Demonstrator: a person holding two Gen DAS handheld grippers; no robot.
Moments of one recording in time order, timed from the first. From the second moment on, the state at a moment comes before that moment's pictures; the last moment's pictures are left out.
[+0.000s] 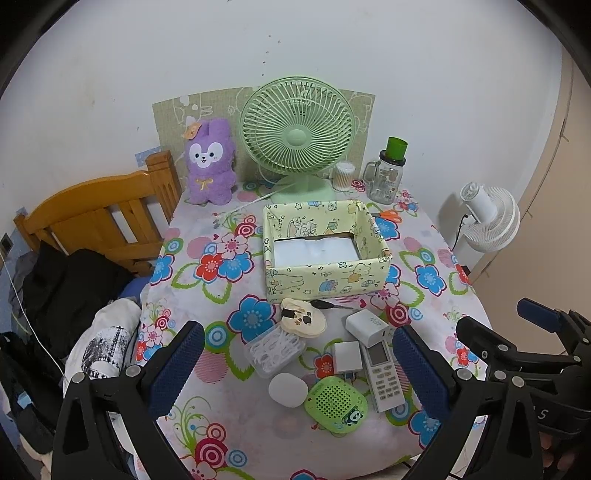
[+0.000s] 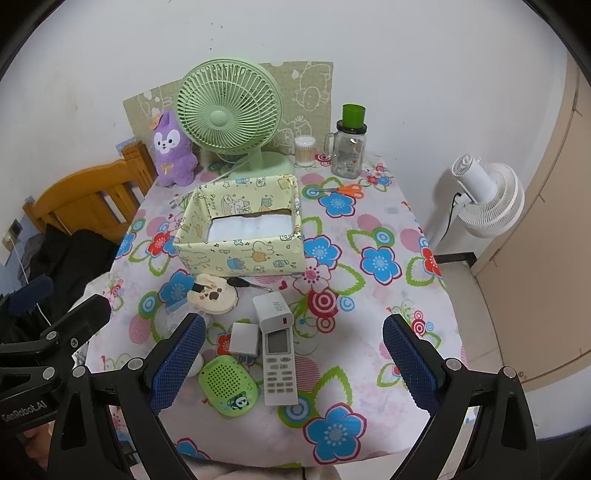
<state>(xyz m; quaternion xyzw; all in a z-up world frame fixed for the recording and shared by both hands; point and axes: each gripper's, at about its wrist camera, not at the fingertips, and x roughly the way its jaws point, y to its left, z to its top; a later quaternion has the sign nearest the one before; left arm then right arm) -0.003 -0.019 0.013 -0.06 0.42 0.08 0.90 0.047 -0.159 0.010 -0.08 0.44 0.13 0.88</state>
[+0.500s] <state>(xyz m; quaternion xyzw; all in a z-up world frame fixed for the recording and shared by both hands) 0.005 -0.023 0.012 -0.05 0.42 0.07 0.90 0.050 -0.161 0.007 -0.08 0.44 0.12 0.89</state>
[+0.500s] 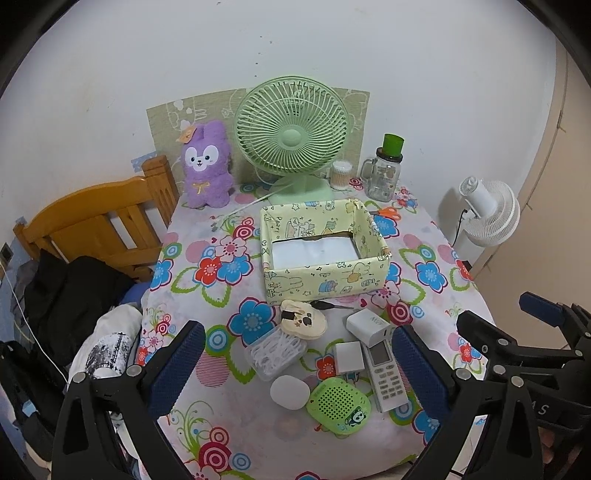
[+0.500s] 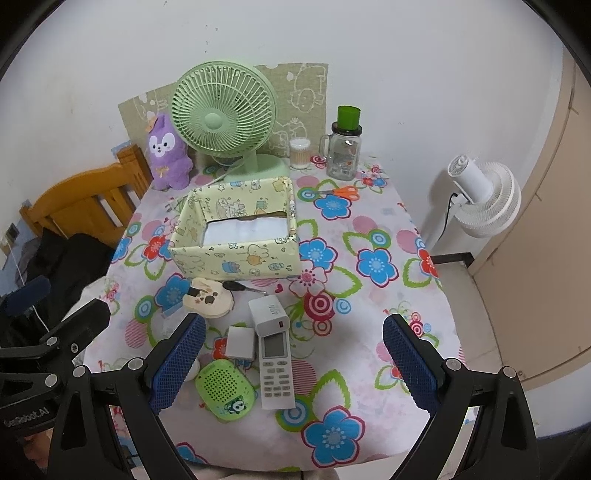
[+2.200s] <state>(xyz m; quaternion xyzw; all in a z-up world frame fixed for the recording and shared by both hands) 0.014 -0.015 0.007 -0.04 0.43 0.04 0.90 0.056 -0.157 0.006 -0.08 0.45 0.11 0.88</state>
